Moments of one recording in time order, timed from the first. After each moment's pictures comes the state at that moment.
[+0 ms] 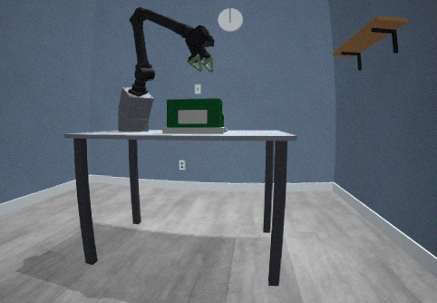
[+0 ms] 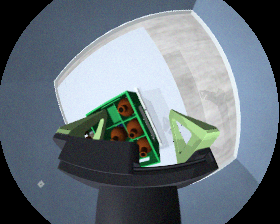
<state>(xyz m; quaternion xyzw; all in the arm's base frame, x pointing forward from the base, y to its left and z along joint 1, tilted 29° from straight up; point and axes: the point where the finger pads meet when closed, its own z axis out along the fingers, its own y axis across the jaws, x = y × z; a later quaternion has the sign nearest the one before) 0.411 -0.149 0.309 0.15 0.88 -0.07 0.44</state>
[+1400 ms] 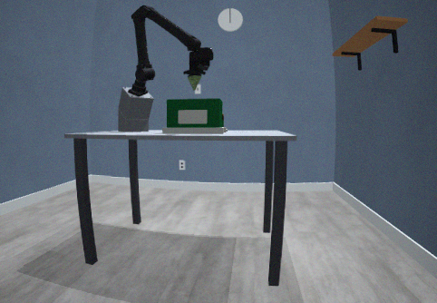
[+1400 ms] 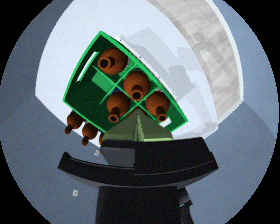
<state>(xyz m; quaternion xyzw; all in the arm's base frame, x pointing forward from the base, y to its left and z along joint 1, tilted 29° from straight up) 0.373 -0.107 0.187 0.33 0.91 -0.07 0.24</state>
